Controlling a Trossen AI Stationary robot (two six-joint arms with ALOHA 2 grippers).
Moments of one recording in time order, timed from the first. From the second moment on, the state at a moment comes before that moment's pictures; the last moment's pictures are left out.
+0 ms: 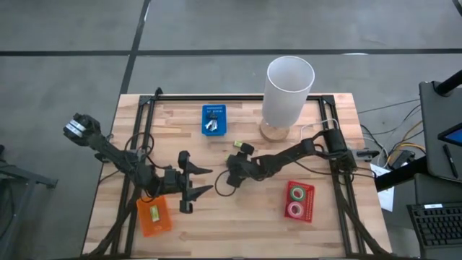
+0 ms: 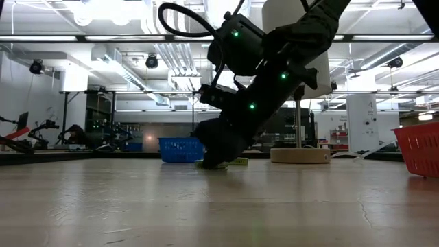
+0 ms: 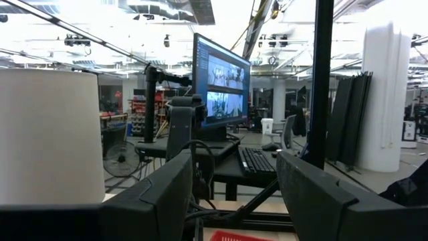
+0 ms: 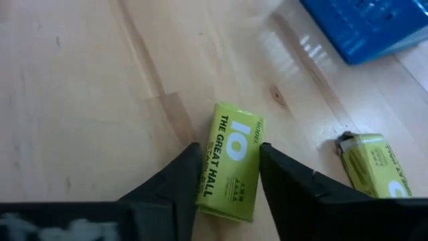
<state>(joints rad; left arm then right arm) -0.60 1.28 0.65 1.05 -0.65 0.17 0.12 2.11 1.18 0.00 0.53 0.30</state>
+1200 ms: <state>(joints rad) -0.60 1.28 0.65 0.47 -0.67 -0.32 0.41 2.10 1.43 -0.47 0.54 -0.01</state>
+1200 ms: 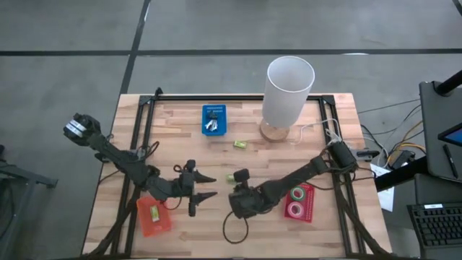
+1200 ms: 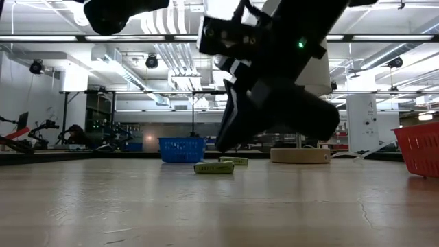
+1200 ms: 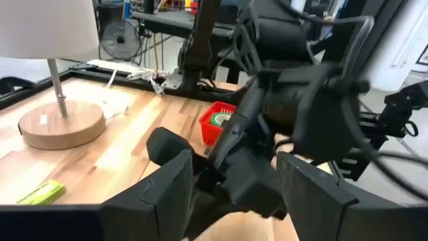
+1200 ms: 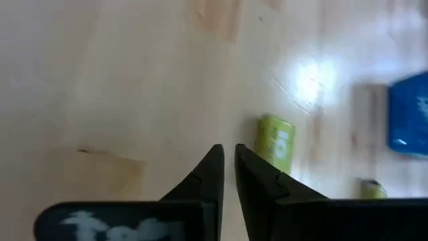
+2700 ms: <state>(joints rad) -0.60 1.28 0.63 0.45 -0.67 -0.33 0.14 2.08 1.29 -0.27 0.00 0.11</state>
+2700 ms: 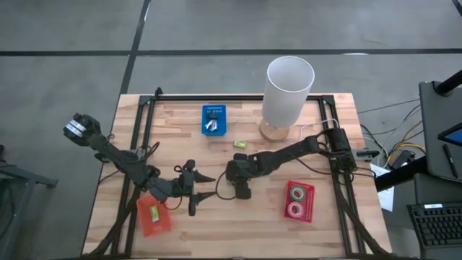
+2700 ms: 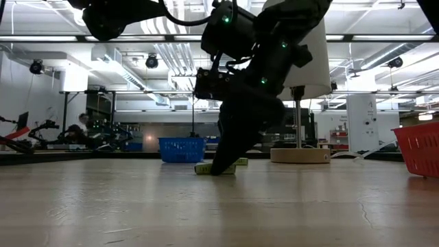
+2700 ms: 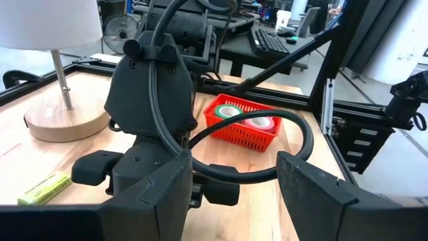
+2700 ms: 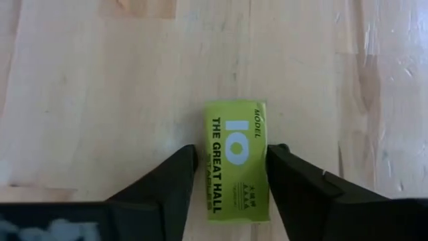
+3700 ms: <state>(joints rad) -0.60 1.28 0.63 0.38 -0.46 0.10 0.14 1.93 1.30 -0.28 -0.34 0.08</state>
